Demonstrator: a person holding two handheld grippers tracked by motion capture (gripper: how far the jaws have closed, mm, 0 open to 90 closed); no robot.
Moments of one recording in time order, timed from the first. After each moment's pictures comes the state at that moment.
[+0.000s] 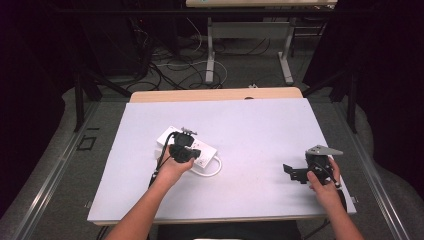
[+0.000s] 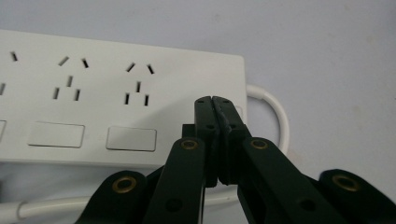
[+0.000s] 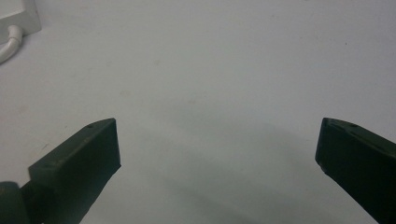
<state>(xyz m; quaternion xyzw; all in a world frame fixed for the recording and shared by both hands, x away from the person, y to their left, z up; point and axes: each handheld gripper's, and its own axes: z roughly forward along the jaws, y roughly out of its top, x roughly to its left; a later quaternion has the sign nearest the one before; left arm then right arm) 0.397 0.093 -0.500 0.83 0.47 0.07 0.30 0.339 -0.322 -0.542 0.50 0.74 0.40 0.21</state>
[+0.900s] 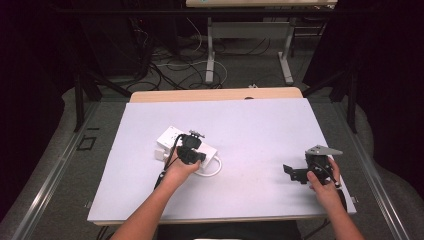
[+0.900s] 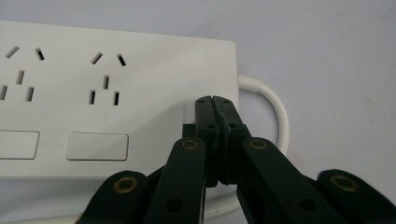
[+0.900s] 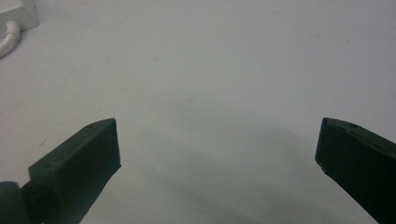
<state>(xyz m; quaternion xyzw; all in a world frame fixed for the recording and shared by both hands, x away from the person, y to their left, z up) 0.402 0.076 -0.514 0.84 0.46 0.06 0.27 0.341 -0.323 -0.543 0.49 0.75 0.39 0.21</state>
